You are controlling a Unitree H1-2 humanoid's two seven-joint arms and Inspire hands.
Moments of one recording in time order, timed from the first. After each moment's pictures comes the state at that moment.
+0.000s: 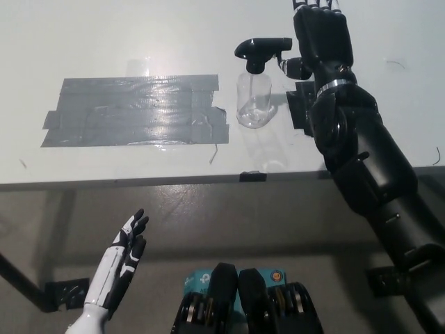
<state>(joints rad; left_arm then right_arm) 0.01 0.14 -0.05 -0.03 0.18 -0.12 -0.06 -0.99 -0.13 0.31 0.64 -0.84 0.20 -0.19</state>
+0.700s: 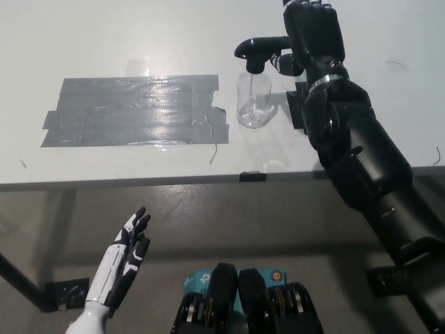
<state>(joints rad) 0.00 0.14 -0.06 -0.03 0.18 -0.12 -0.06 -1.03 -0.12 0.34 0.67 -0.84 0.20 -0.20</state>
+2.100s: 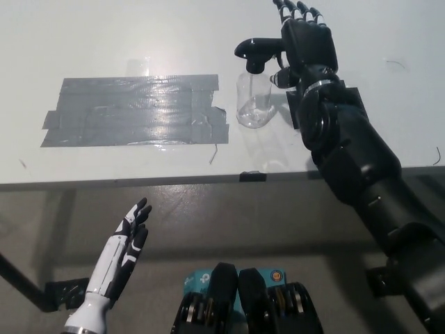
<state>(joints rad) -0.03 0.15 -0.06 -0.05 0.19 -0.10 -0.07 -1.08 -0.09 0.35 0.89 -0.77 0.19 -0.22</state>
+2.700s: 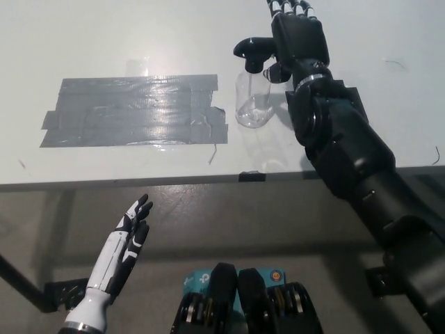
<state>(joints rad) -0.04 0.15 -0.06 -0.05 0.19 -0.09 -0.07 -1.14 -0.09 0.42 0.95 -0.76 0.18 -0.23</state>
